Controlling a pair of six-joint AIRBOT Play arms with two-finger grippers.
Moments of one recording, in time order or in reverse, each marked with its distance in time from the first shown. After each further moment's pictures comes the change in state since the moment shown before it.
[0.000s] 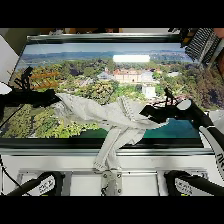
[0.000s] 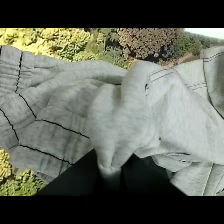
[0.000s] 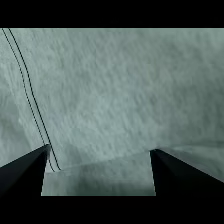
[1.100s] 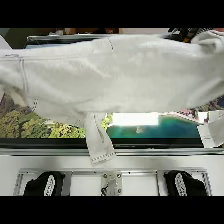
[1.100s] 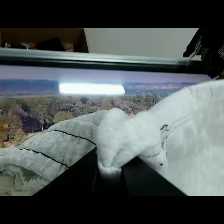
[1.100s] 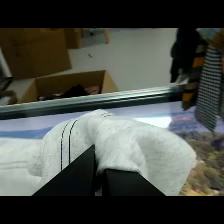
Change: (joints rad) left arm 0.071 0.687 0.410 0.029 -0.063 -0.119; right arm -0.501 0.711 0.549 -0.112 0.099 -0.189
